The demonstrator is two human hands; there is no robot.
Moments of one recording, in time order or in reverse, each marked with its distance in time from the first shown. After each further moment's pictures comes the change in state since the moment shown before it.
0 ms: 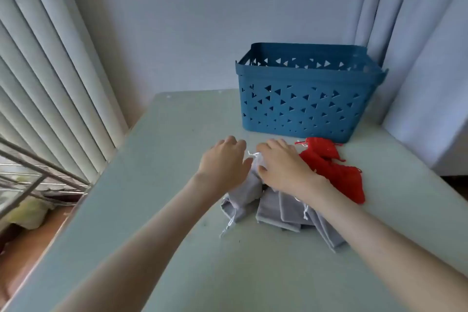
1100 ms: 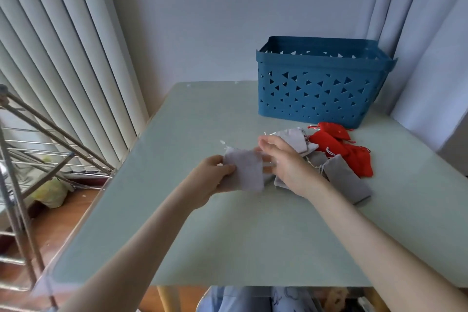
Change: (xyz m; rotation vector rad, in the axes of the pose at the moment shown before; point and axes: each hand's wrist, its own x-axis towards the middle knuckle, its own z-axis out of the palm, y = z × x) left_hand -0.104 -0.052 0.011 -1.356 -0.210 -0.515; right_hand -0.051 -0.054 0.021 1.596 -0.121 0.276
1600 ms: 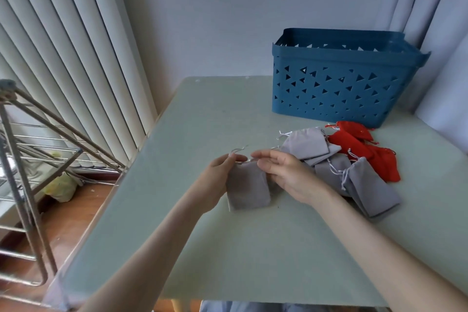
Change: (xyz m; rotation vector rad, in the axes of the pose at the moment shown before) left_hand 0.013 -0.012 -0.015 -0.114 0.033 0.041; right_hand 0.025 0.031 0.016 0.011 -0.126 -0.001
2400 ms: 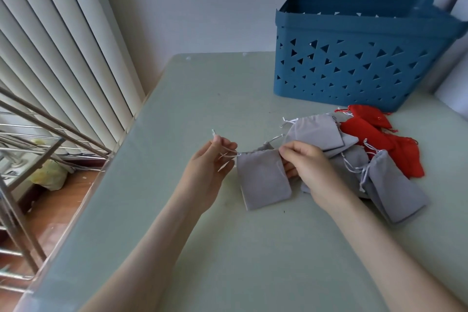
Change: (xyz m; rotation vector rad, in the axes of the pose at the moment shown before) left_hand 0.028 -0.007 -0.008 -0.403 0.034 0.045; right_hand 0.008 0.004 -0.013 -0.223 0.431 0.038
